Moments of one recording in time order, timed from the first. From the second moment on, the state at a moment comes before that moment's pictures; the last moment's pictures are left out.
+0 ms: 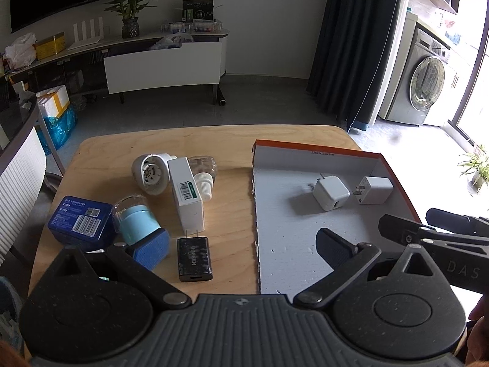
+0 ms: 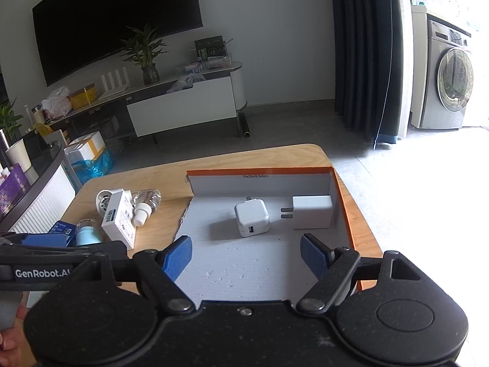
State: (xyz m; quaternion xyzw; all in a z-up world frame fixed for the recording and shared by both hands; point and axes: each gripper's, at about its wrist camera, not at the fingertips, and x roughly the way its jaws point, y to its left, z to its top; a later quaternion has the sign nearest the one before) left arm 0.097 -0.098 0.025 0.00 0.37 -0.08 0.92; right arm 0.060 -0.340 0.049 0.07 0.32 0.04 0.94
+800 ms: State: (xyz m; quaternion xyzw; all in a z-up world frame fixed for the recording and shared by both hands) left arm 0.065 -0.051 0.021 -0.04 0.37 -0.04 0.93; right arm 0.048 -0.294 0.048 0.05 0.33 0.09 0.94
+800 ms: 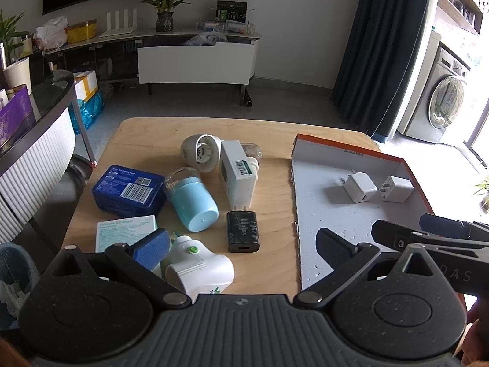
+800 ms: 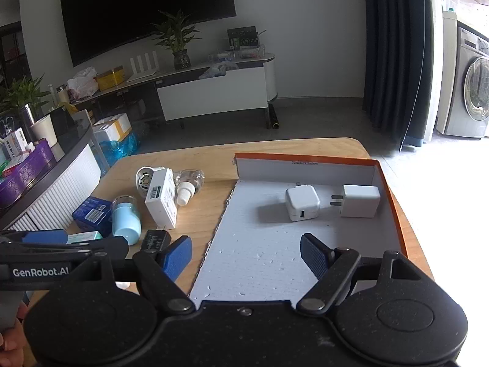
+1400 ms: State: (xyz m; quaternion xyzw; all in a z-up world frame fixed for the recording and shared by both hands) left arm 0.049 0.022 -0.016 -0.09 0.39 0.08 0.91; right arm 0.043 -0.256 0.035 0.03 0.35 0.14 0.92
